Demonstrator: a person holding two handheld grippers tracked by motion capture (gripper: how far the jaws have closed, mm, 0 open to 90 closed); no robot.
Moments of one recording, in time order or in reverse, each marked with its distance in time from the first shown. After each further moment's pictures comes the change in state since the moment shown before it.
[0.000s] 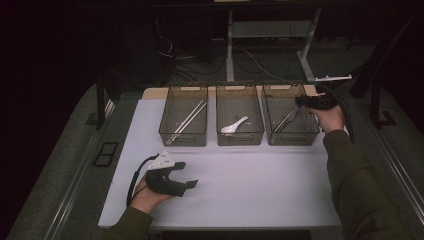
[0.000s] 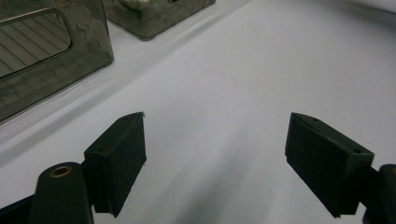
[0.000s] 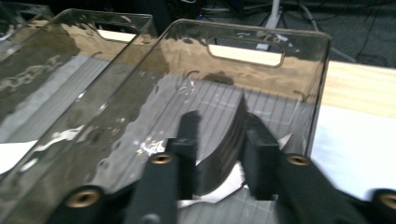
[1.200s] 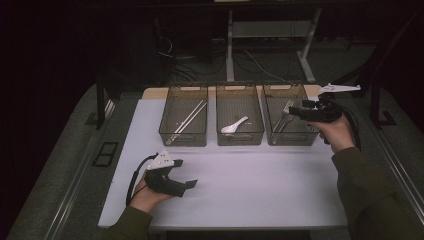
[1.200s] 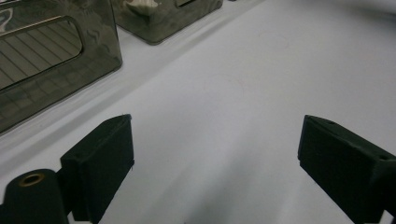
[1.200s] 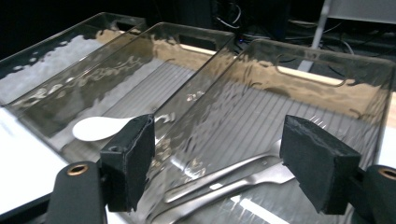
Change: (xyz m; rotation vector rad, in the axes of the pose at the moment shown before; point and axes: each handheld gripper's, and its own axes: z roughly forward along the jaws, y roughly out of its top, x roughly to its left) left arm 0.000 0.000 -0.001 -0.018 0.022 0.009; right arm 0.046 -0.024 -0.054 -0.092 0.162 -0.103
